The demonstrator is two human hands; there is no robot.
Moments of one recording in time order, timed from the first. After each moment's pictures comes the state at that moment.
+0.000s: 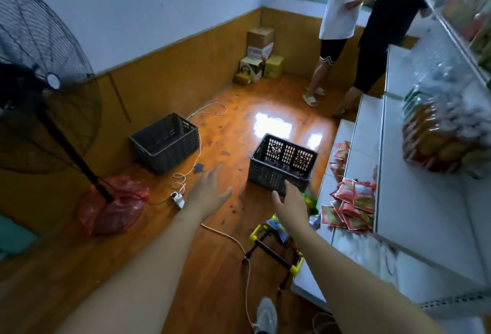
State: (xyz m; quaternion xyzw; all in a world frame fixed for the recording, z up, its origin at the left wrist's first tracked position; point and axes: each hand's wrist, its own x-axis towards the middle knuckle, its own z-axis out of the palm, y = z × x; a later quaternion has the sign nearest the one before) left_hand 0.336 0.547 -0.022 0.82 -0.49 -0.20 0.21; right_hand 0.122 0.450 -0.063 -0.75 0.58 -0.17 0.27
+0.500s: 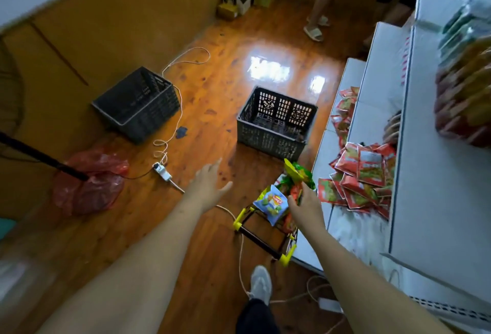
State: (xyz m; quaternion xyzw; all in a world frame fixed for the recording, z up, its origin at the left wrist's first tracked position) left_hand 0.303 0.373 -0.145 0.82 -0.51 -0.26 0.08; right_hand 0.047 0.305 -0.211 -0.66 0.66 -0.07 0.35
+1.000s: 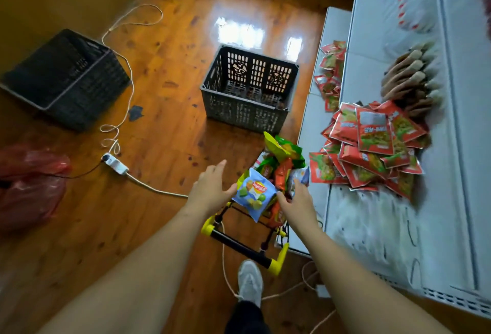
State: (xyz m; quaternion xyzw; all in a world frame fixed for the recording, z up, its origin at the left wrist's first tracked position) left_hand 0.245 0.286 -0.366 0.77 -0.54 -0.33 0.06; right_hand 0.019 0.261 -0.391 -0.60 0.70 -0.07 0.39
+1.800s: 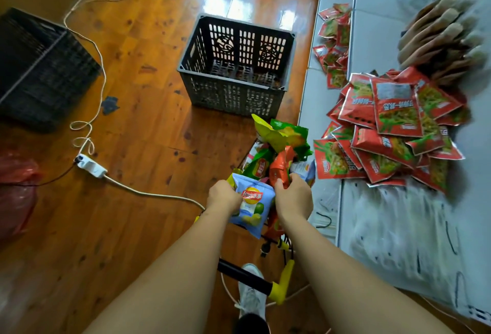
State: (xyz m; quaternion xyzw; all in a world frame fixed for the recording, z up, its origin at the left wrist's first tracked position) left_hand 0.186 0.227 -0.498 0.83 -0.35 -0.44 0.00; right_hand 0.035 0.209 -0.507 -0.50 0.81 -0.10 0.27
